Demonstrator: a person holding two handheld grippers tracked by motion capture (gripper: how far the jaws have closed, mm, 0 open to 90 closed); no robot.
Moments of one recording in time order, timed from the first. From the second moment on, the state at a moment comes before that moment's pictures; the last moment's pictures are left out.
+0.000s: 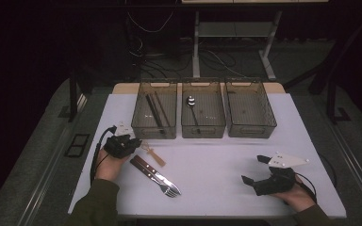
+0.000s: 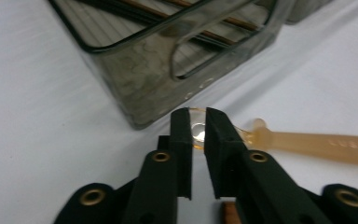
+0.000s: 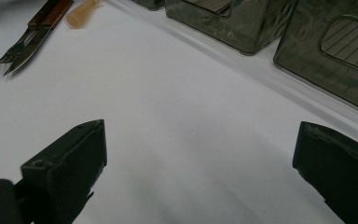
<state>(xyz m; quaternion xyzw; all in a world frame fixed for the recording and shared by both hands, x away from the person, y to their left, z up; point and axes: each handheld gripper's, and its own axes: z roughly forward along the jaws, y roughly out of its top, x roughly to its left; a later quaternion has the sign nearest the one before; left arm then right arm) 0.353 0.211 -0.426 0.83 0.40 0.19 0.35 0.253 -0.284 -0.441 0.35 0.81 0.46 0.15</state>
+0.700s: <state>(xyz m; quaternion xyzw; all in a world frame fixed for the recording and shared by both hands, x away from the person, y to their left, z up) 0.374 0.212 -0.447 0.82 0.43 0.12 0.37 0.253 -0.284 -0.441 0.34 0.81 0.46 0.15</state>
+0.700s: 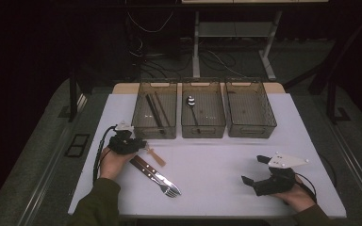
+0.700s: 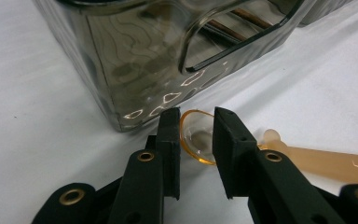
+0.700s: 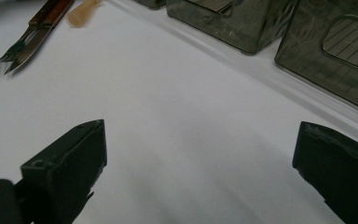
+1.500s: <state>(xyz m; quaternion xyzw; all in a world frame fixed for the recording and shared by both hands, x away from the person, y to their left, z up) 0.357 0.224 -0.424 0.78 0.42 0.13 0.44 0.252 -0.284 -0.441 0.34 0.81 0.45 0.16</state>
